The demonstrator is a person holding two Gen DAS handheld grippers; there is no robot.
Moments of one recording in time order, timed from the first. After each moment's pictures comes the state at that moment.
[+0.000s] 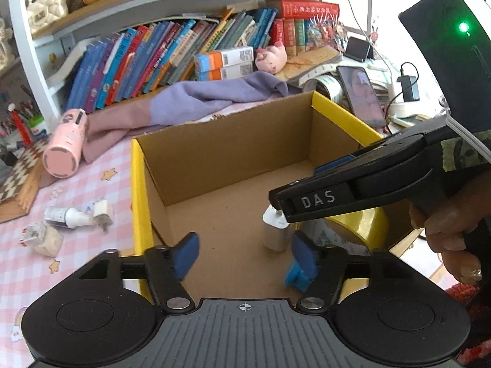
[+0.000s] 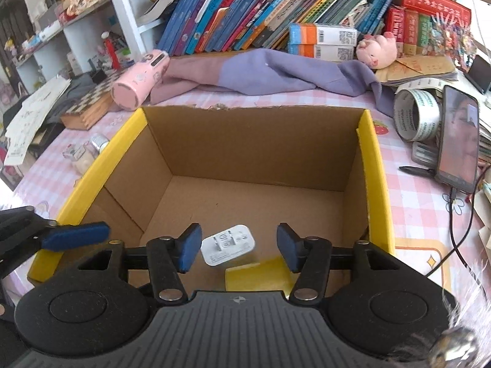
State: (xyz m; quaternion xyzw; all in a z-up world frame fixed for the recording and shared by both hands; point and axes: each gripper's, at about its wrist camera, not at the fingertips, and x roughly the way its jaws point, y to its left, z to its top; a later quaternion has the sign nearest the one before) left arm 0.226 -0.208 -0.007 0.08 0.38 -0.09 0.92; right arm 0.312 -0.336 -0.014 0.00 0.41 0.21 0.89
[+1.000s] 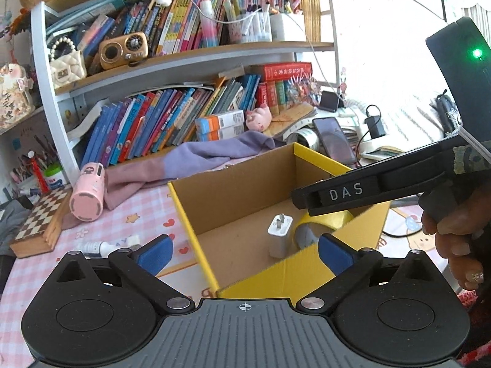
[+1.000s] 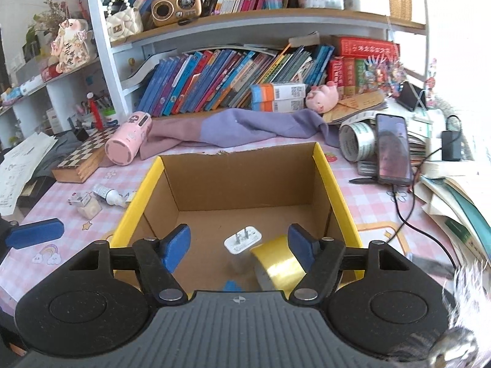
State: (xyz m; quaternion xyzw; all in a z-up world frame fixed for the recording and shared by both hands) left arm 0.134 -0.164 0.027 0.10 0.26 -0.14 0.95; right arm 0.197 -0.320 0.033 0.03 0.31 0.11 0.95
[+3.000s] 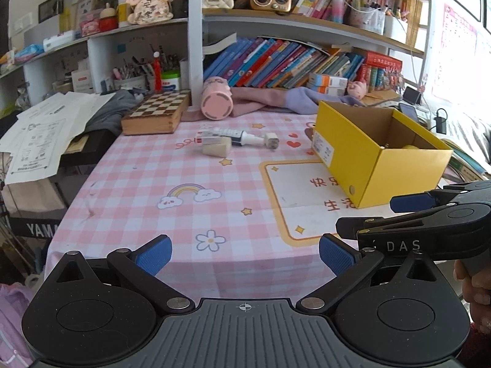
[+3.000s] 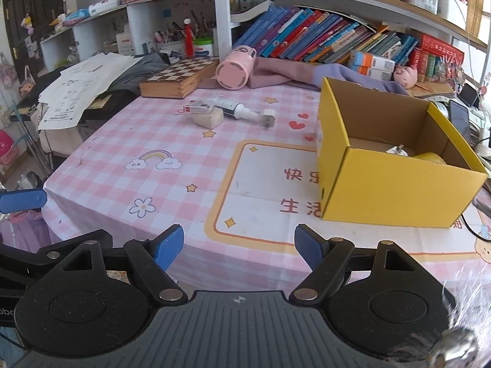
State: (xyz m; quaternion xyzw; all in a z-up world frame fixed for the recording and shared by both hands) left arm 0.008 0.044 0.007 -0.01 0.33 -0.01 0.94; right arm 0.062 -0.113 -0.001 -0.05 0.37 0.18 0.91
